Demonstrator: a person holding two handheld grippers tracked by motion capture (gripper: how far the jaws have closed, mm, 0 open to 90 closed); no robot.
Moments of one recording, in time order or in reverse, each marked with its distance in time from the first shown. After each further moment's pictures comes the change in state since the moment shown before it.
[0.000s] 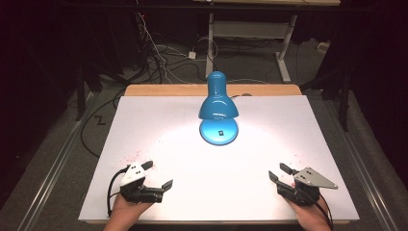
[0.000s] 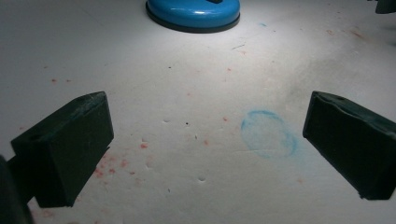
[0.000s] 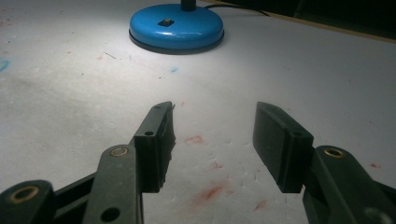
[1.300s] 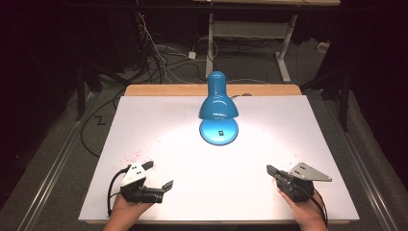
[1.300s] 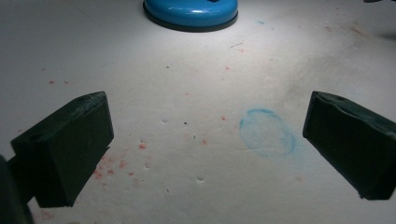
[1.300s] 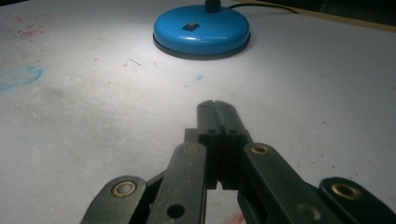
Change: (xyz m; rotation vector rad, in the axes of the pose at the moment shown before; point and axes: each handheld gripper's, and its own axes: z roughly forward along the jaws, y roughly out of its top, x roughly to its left) left arm -0.001 0.001 0.000 0.006 -0.001 0.014; right arm 0.006 0.015 0.011 0.028 0.090 0.021
